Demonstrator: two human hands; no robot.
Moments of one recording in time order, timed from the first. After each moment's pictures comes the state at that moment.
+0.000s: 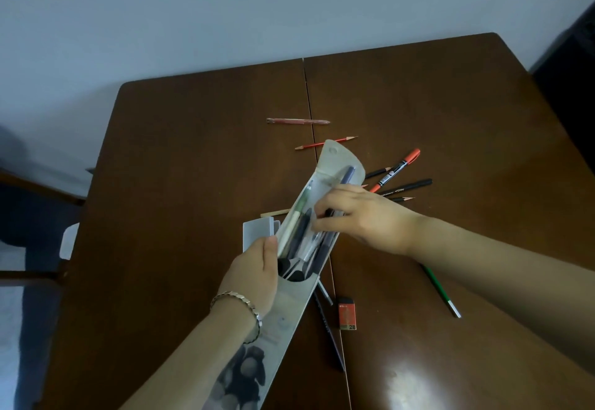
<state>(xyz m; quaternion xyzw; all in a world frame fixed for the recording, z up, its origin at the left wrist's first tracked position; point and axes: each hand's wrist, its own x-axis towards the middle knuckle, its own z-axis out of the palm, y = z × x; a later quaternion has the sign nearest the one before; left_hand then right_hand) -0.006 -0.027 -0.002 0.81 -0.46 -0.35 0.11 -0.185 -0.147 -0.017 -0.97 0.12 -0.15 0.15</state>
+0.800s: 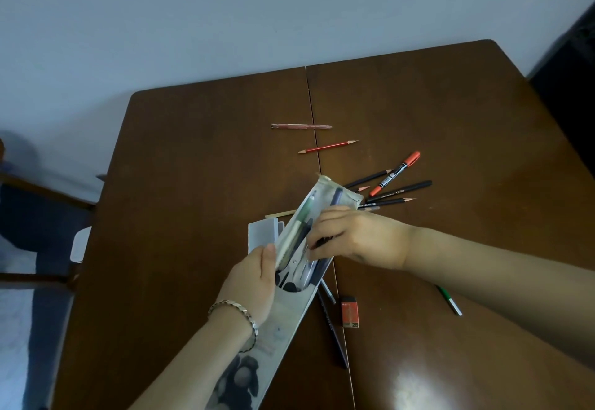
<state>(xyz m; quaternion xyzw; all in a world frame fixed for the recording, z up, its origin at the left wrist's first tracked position) -0.003 -0.012 0.006 0.81 -0.48 -0.33 0.10 -0.174 -0.126 -0.009 -0.96 0.04 -0.13 0.23</state>
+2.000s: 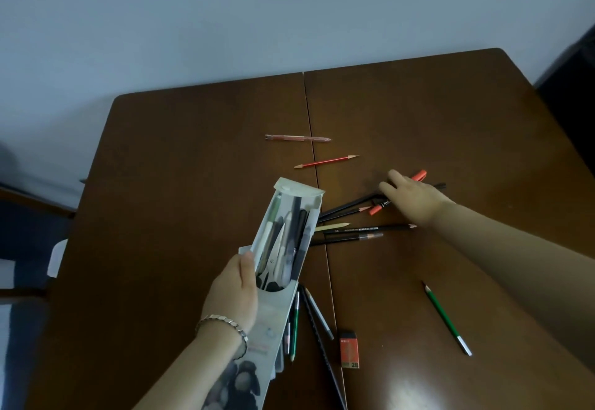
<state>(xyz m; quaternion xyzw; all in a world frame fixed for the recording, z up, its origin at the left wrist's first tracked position) 0.014 -0.045 -0.027 0.84 -0.40 -0.33 0.18 -0.232 -0.233 -0.064 -0.86 0.45 0.21 0.10</state>
